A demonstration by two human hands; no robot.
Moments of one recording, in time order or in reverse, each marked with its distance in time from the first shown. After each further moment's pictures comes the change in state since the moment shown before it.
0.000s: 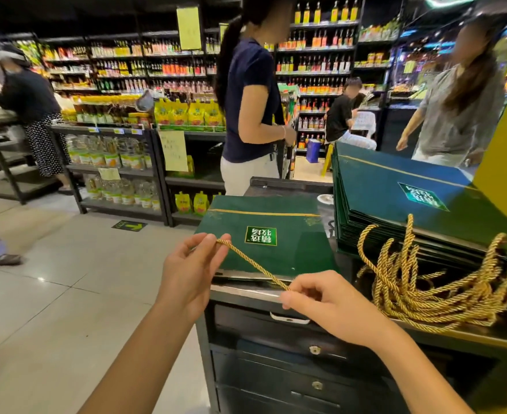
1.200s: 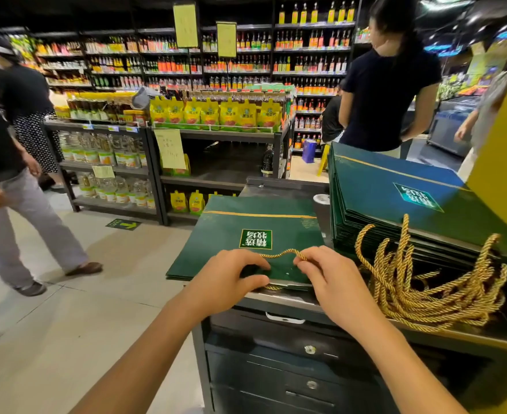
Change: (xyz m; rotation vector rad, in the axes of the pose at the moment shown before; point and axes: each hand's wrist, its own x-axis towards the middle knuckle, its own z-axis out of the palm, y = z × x) left_hand 0.021 -0.023 0.005 1.576 -0.691 0.486; right_hand 0.016 0.007 -0.002 -0.275 0.403 0.041
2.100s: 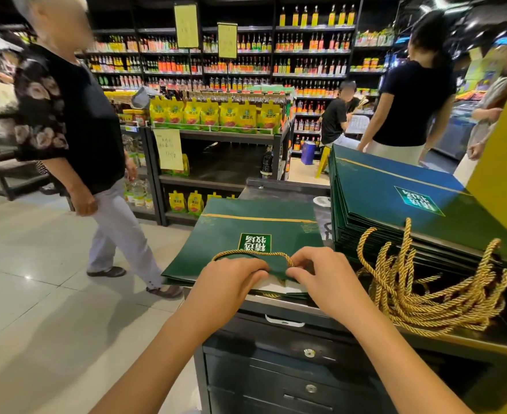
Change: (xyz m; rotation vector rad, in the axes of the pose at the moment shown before) left_hand -0.007 -0.002 0.012 0.208 0.150 0.061; right_hand 0.019 -0.009 0.002 -0.110 -0.099 0.107
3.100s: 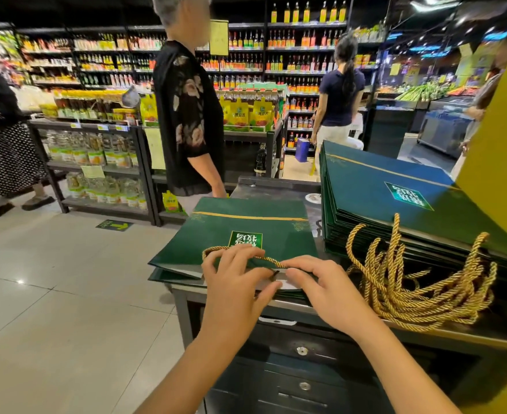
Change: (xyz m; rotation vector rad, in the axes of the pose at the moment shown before) left_hand -0.005 0.025 0.048 0.008 0.492 0.056; right_hand -0.014 0.035 0.007 0.301 -0.035 -0.166
